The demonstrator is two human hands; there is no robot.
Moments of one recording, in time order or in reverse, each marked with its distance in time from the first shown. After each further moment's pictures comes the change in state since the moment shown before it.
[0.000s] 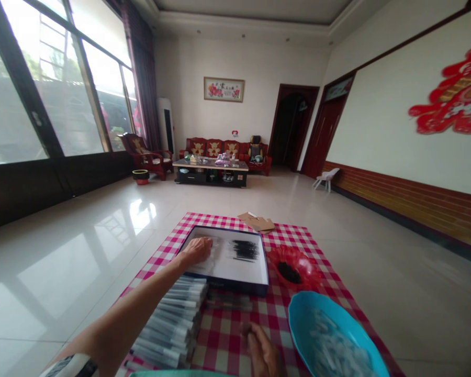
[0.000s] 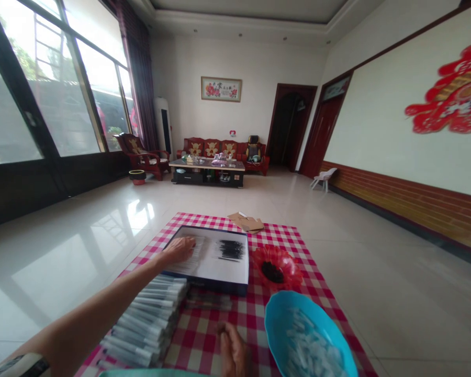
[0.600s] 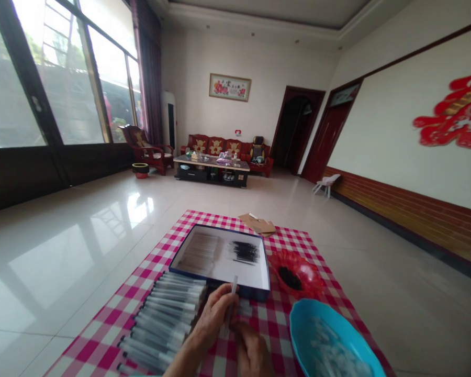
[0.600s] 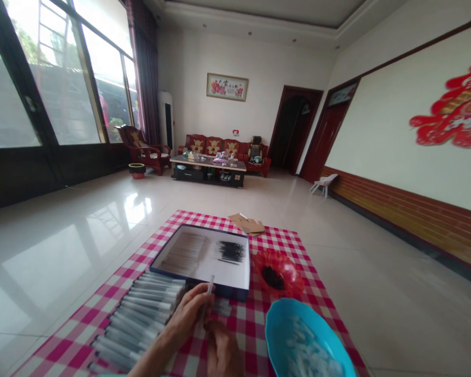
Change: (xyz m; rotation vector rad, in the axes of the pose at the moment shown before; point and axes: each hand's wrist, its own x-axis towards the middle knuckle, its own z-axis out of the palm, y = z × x) left_hand -0.095 0.106 0.088 -1.756 0.080 -0.197; right_hand 0.018 -0.011 0.012 -0.523 -0.090 -0.533
